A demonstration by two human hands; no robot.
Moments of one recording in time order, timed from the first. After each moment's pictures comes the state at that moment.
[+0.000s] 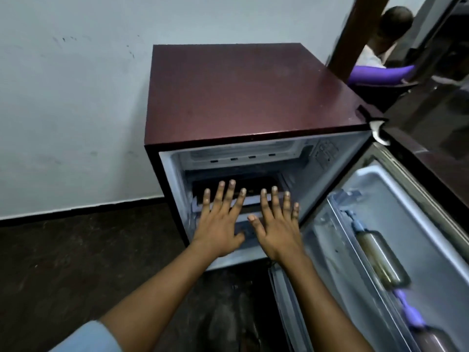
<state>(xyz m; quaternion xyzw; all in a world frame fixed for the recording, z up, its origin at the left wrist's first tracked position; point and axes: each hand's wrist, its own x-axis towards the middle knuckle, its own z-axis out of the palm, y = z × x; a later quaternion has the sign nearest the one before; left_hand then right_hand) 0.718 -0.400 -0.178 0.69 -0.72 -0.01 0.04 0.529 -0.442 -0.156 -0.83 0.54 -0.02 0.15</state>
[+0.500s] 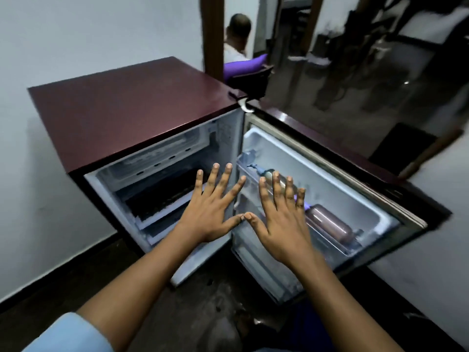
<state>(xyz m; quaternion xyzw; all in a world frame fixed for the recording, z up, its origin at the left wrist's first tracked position) 0.627 -0.355 -0.069 0.41 -0.91 0.06 0.09 0.424 -0.259 -0.042 -0.71 0.70 -0.11 0.00</state>
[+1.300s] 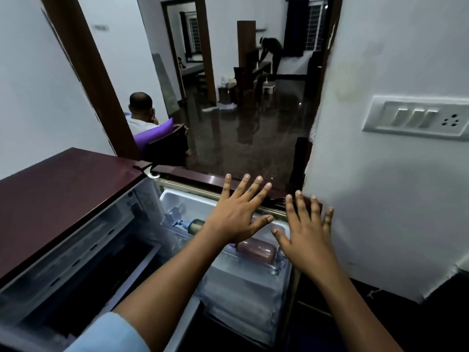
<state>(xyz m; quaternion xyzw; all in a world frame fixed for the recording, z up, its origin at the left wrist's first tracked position) 0.388 -0.346 0.038 0.19 -0.97 0.08 0.08 0.261 -0.179 0.005 -0.47 0.87 -0.12 -0.06</state>
